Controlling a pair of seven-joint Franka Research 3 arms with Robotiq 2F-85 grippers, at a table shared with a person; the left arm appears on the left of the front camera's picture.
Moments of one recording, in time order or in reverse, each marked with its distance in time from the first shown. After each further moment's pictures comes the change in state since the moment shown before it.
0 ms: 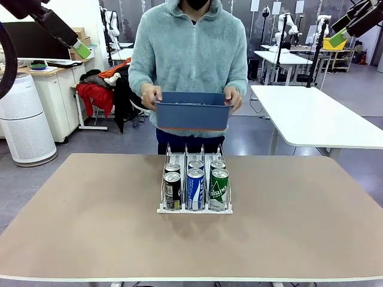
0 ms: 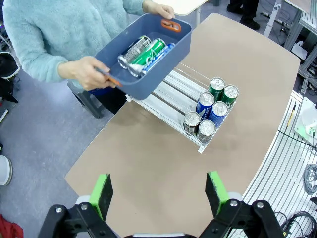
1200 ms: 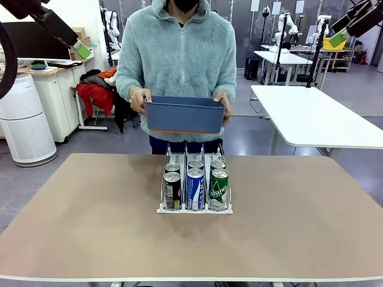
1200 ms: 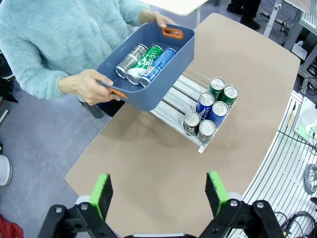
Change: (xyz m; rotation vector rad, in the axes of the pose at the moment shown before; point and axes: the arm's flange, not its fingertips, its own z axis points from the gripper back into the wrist) left arm 0.000 0.000 0.000 0.000 0.000 0.000; right arm 0.000 0.000 0.000 0.000 0.000 0.000
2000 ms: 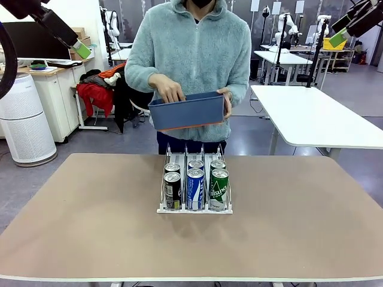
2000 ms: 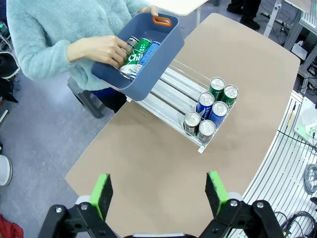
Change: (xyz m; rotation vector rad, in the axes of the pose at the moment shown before) left arm 0.000 0.000 0.000 0.000 0.000 0.000; right arm 0.000 0.000 0.000 0.000 0.000 0.000
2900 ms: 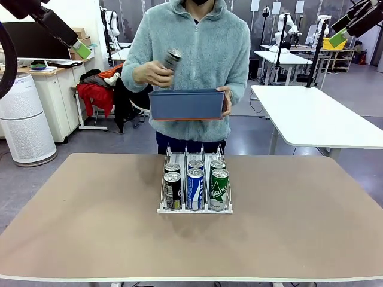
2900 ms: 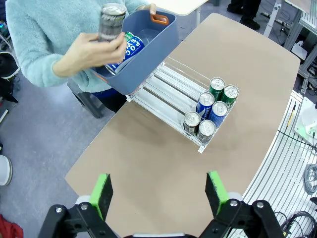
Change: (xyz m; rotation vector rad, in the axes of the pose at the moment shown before) left arm 0.000 0.000 0.000 0.000 0.000 0.000; right arm 0.000 0.000 0.000 0.000 0.000 0.000
